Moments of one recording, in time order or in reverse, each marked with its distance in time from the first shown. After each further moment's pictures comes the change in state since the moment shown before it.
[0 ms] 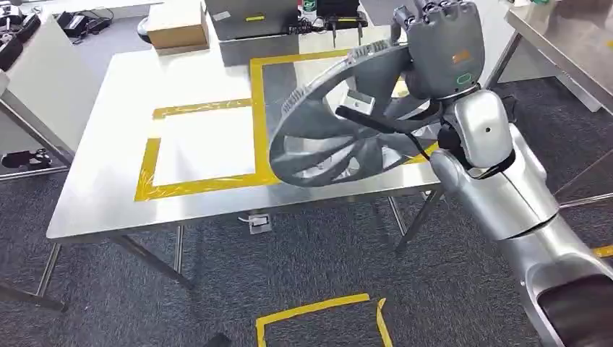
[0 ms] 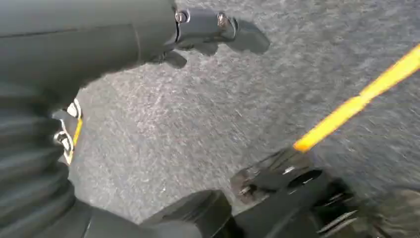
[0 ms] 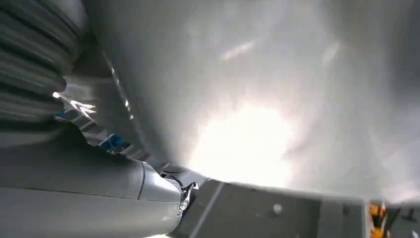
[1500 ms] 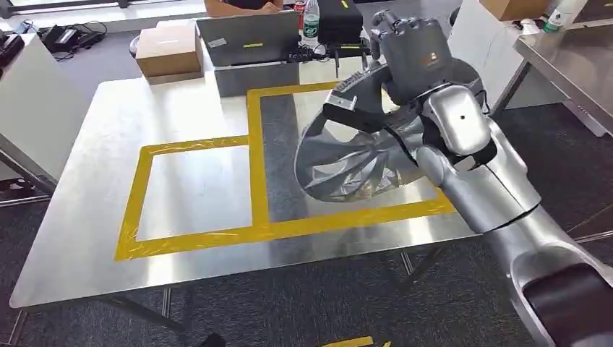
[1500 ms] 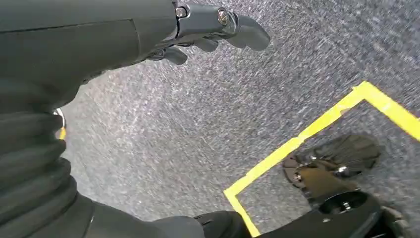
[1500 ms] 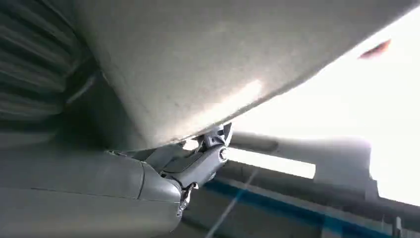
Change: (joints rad) left arm -0.003 0.002 0.031 0.003 0.024 0.022 -0.047; right arm -0.080 0.086 0.048 0.194 -0.076 0.237 -0.003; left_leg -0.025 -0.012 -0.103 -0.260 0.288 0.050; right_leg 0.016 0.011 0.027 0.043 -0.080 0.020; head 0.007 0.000
